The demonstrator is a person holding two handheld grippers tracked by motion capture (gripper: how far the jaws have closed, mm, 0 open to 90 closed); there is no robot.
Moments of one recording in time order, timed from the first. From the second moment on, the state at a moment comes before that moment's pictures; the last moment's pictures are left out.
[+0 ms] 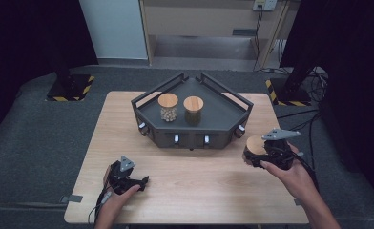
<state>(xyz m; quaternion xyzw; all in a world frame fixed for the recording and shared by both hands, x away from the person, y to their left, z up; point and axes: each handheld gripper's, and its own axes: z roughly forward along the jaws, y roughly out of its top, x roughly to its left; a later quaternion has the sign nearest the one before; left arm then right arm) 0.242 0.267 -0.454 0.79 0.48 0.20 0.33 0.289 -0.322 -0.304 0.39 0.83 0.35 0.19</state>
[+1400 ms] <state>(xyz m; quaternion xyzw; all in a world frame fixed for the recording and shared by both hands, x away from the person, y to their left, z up) 0.242 0.267 -0.454 0.79 0.48 0.20 0.33 0.322 -0.298 -0.254 0.36 0.84 0.37 0.18</state>
